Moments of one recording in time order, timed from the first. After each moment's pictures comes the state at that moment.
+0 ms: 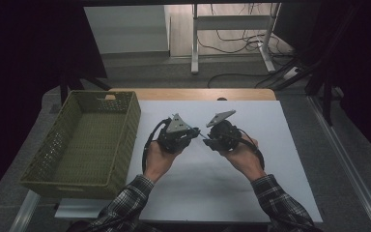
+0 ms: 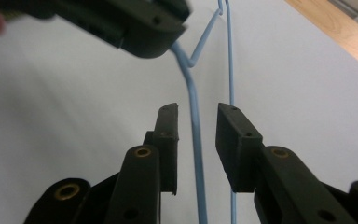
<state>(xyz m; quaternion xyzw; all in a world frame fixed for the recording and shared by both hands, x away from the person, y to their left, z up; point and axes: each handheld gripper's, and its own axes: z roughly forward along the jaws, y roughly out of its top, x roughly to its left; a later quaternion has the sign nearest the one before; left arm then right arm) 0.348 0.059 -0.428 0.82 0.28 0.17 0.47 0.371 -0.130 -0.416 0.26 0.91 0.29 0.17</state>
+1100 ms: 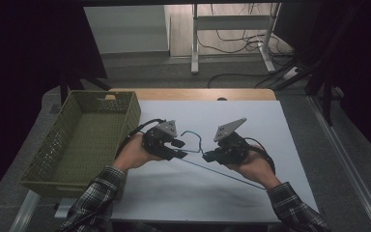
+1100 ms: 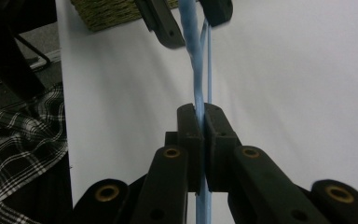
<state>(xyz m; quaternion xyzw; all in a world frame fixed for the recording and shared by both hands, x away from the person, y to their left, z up) 0.356 0.096 -0.417 0.93 0.12 0.02 0.34 0.338 -0.153 -0.406 0.15 0.92 0.36 0.02</state>
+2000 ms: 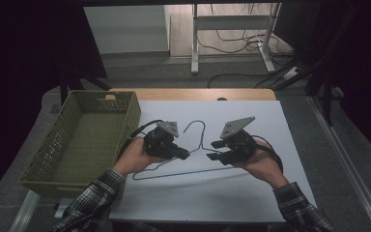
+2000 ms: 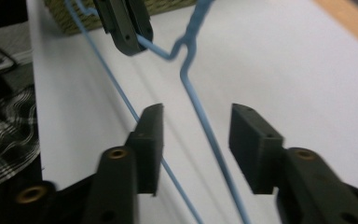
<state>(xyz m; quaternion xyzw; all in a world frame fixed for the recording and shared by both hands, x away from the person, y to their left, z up) 0.344 0.102 -0.404 0.91 0.16 -0.03 0.37 0.336 -0.170 -0.389 0.16 0.91 0.37 0.09</state>
